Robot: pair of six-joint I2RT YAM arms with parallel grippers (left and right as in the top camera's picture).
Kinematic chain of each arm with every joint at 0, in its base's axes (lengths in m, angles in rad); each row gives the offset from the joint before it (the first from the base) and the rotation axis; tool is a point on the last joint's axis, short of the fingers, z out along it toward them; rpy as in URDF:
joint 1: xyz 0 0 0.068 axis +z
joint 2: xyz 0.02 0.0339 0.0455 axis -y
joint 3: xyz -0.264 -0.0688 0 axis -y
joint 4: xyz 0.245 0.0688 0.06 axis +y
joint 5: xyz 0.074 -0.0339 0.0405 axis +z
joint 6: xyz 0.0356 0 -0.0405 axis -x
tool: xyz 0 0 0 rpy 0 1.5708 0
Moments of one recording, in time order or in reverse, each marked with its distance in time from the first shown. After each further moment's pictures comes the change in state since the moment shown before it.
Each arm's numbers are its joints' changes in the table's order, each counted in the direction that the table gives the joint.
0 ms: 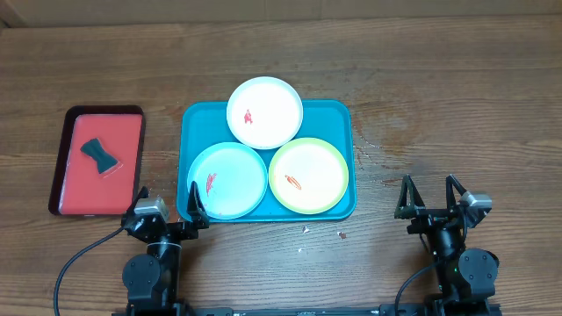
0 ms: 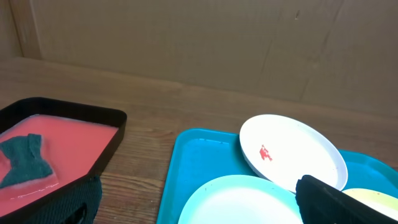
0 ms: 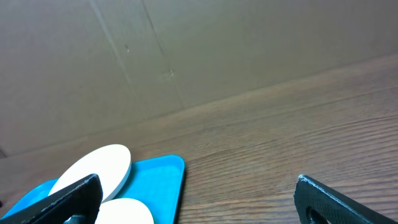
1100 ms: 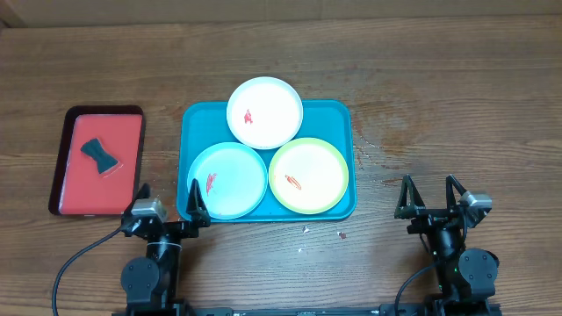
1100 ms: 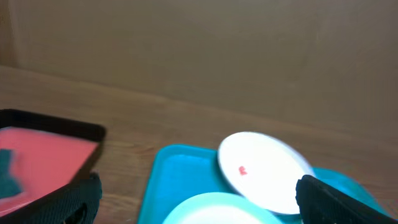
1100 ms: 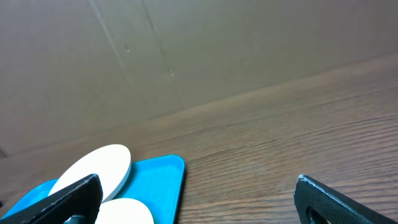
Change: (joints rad) left arm 0.000 0.000 -0.002 -0.078 -0.057 0.068; right arm 0.000 0.000 0.000 0.000 0.000 0.000
